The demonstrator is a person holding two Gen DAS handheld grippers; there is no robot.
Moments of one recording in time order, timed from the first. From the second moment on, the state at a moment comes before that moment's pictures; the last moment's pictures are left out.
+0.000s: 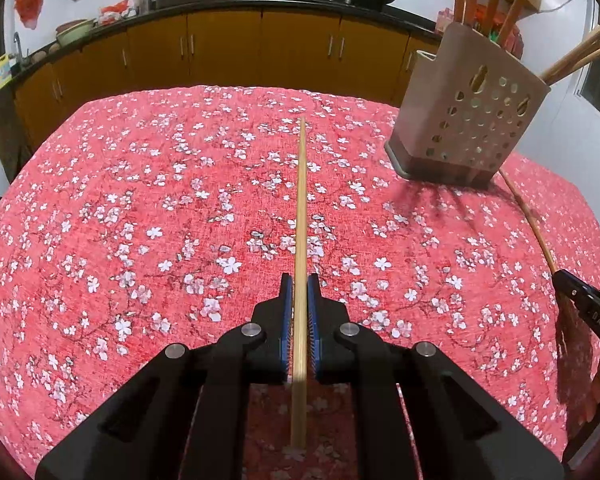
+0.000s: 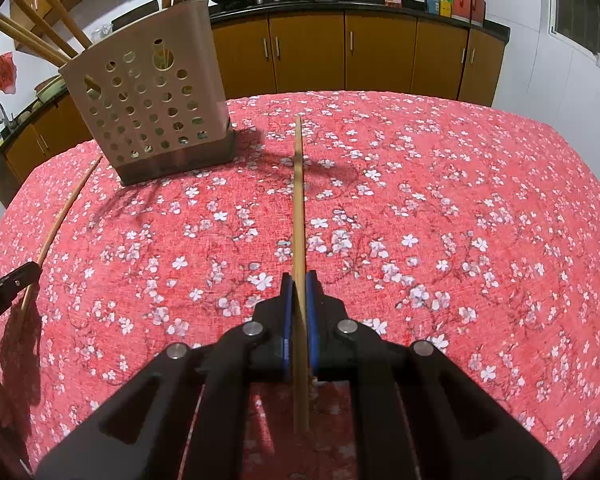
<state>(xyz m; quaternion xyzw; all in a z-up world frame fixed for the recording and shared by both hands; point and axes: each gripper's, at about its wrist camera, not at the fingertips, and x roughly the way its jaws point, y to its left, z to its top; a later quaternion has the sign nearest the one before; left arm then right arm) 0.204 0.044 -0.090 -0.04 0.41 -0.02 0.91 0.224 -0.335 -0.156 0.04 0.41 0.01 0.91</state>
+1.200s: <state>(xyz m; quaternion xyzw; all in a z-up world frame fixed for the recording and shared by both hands) 0.189 0.037 -0.072 -0.02 0.41 -0.02 0.91 0.199 -0.344 -0.126 0.07 0.37 0.02 0.93</state>
